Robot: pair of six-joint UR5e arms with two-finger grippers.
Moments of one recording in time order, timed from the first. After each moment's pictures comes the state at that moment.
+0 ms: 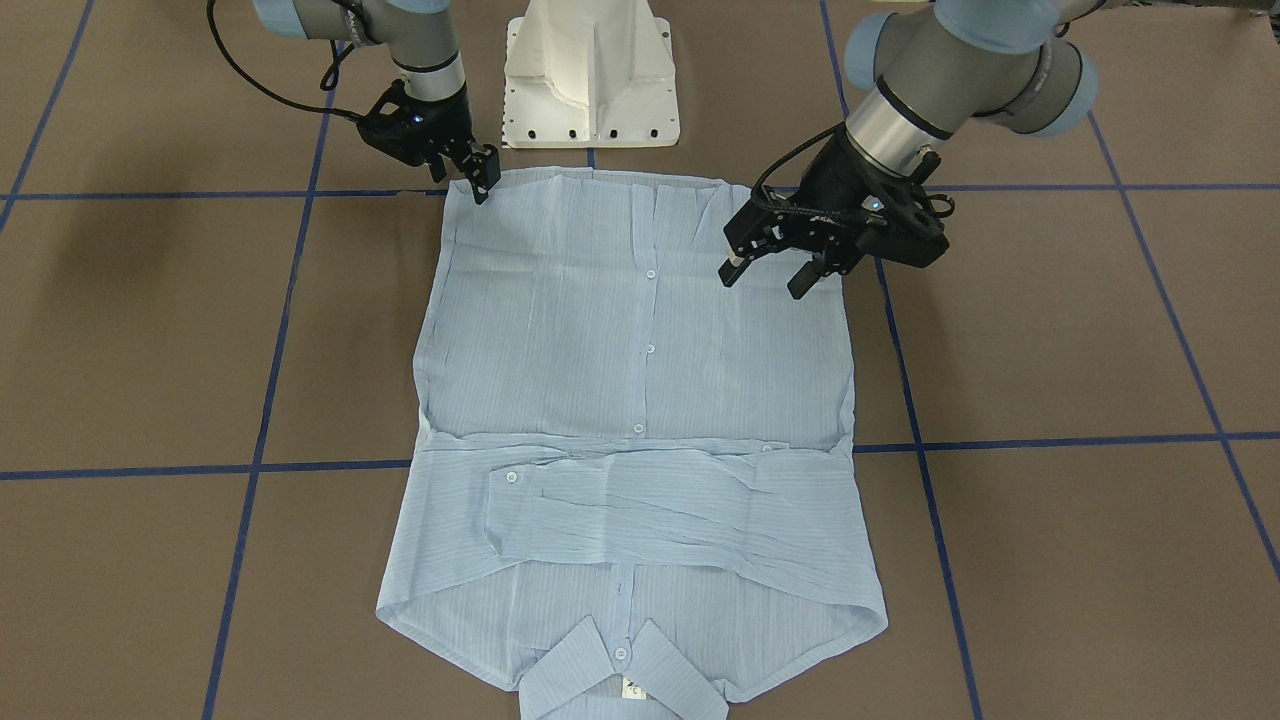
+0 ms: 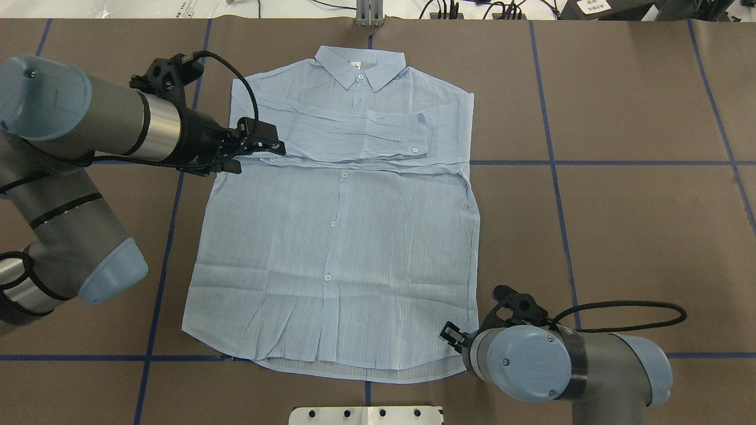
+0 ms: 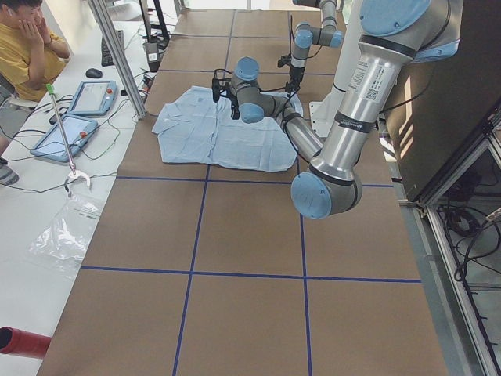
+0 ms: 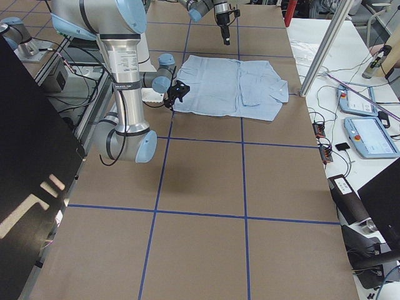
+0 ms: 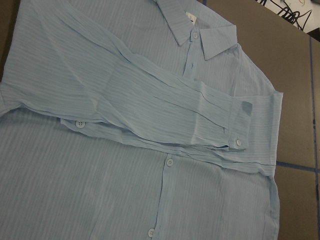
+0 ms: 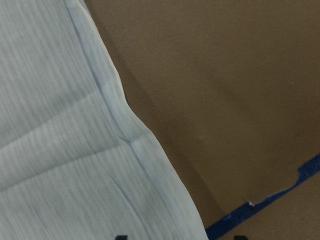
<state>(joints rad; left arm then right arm) -0.75 -1.98 -1.86 -2.14 -2.02 -1.45 0.14 -1.32 2.03 -1.51 1.59 2.07</state>
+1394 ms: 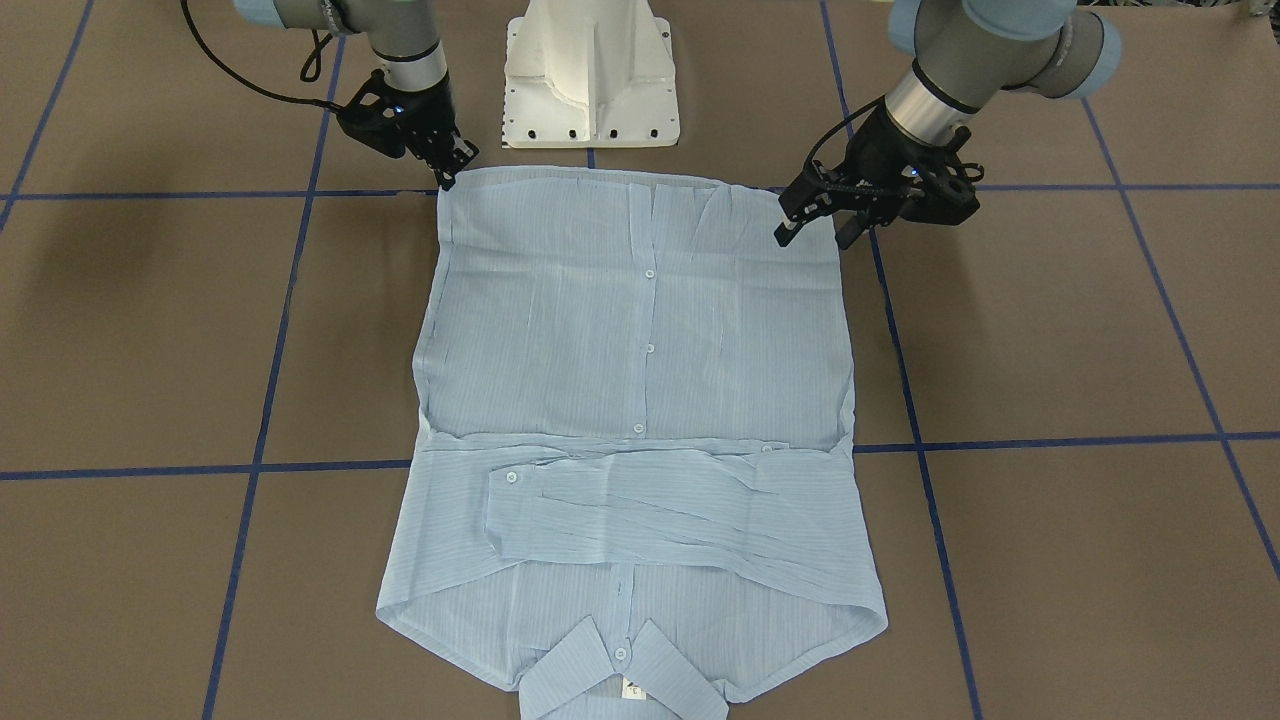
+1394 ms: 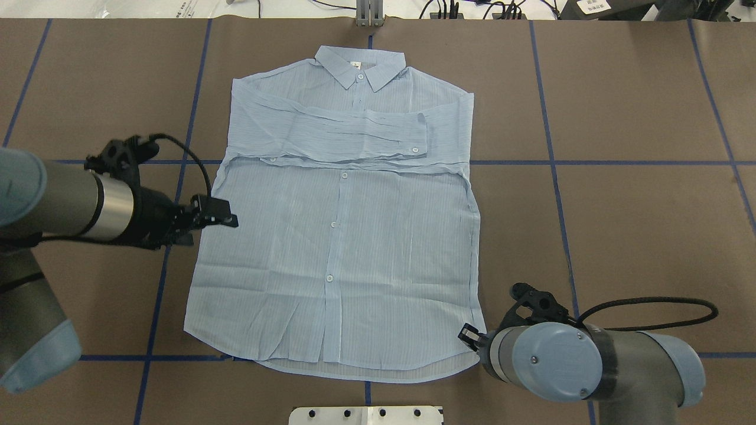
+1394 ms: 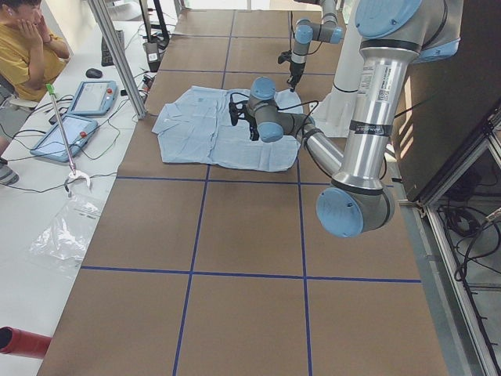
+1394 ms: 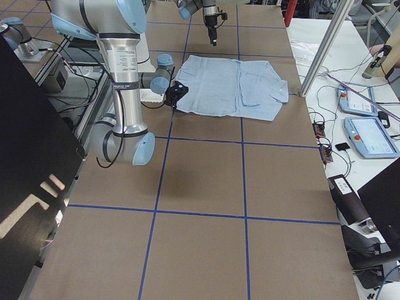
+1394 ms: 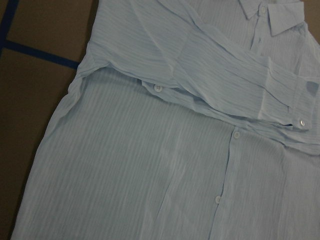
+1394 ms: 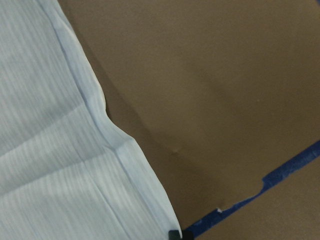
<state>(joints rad) -0.60 -1.69 -2.03 -2.12 -1.96 -1.55 0.15 -1.40 2.11 -1.51 1.60 2.07</state>
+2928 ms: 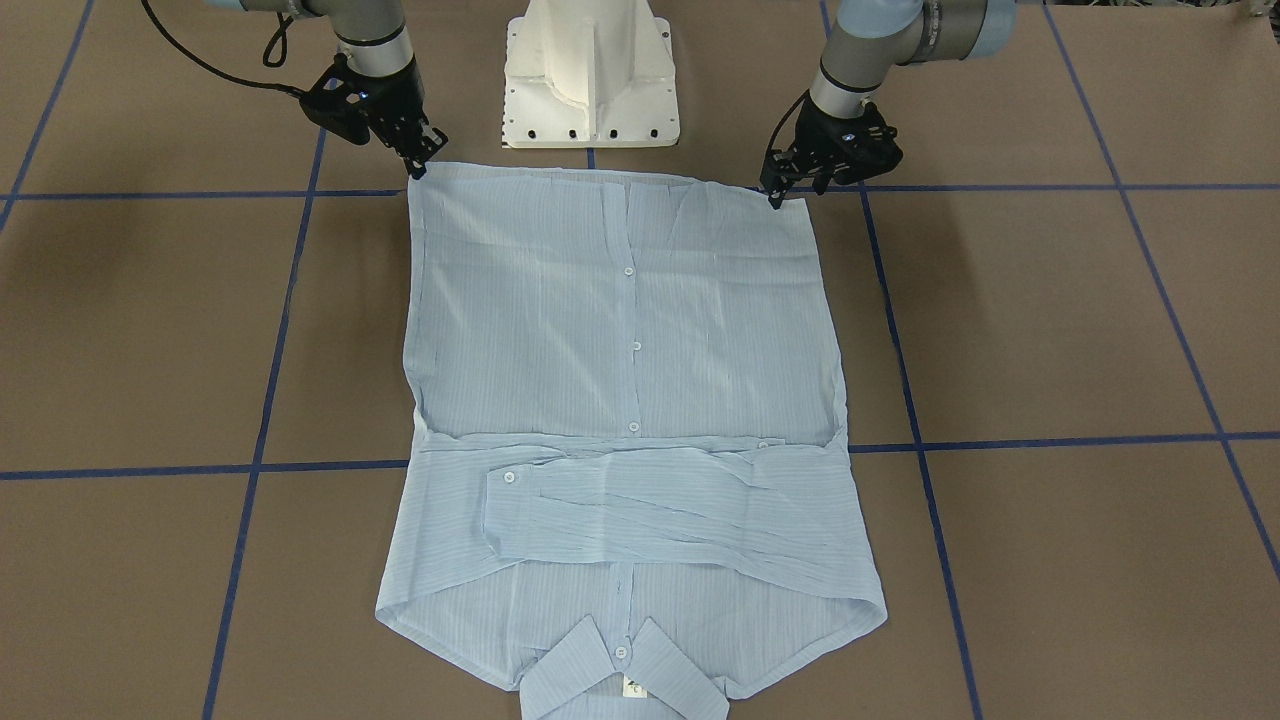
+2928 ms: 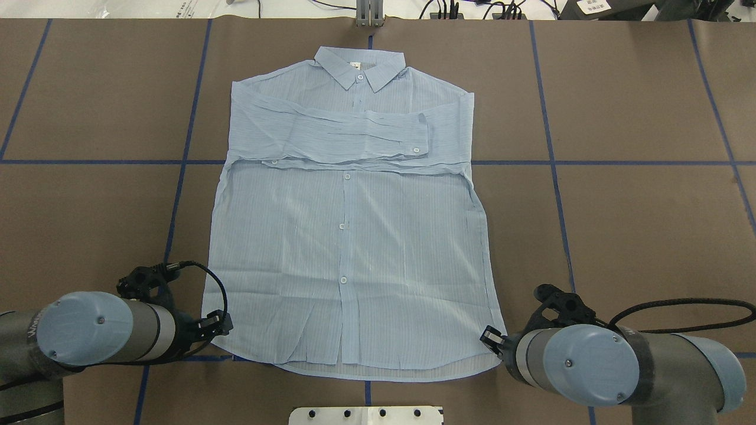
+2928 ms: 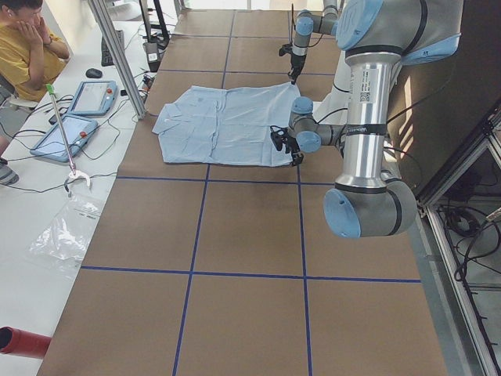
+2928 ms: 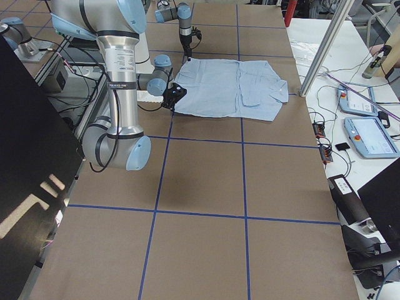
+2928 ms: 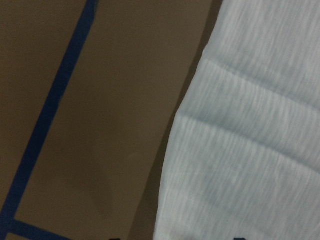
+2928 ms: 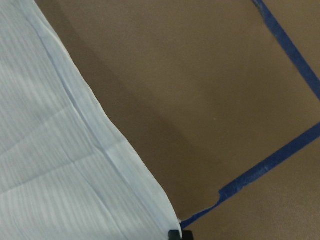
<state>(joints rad) -0.27 -1.60 -2.05 -1.91 -1.72 -1.77 0.15 -1.47 2.16 -1.51 1.61 2.07</state>
